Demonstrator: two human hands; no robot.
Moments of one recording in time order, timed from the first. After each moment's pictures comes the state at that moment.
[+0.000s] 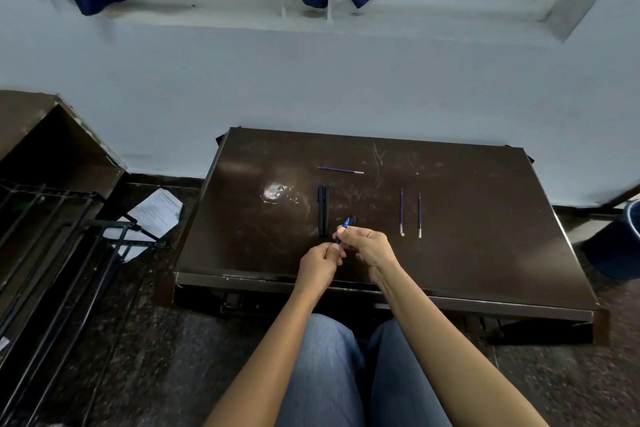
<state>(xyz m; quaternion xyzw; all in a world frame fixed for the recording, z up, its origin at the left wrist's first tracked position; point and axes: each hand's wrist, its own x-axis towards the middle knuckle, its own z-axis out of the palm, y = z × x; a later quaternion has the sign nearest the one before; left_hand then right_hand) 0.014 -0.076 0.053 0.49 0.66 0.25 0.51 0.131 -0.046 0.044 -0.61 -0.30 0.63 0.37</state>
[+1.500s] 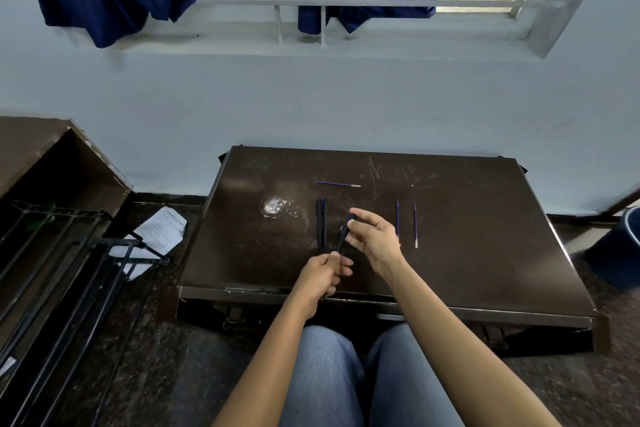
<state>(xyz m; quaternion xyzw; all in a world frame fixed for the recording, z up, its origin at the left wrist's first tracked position) 0.017 -0.084 0.086 0.38 0.61 0.27 0.64 0.148 -0.028 0.061 -0.53 -0.26 0.63 0.50</state>
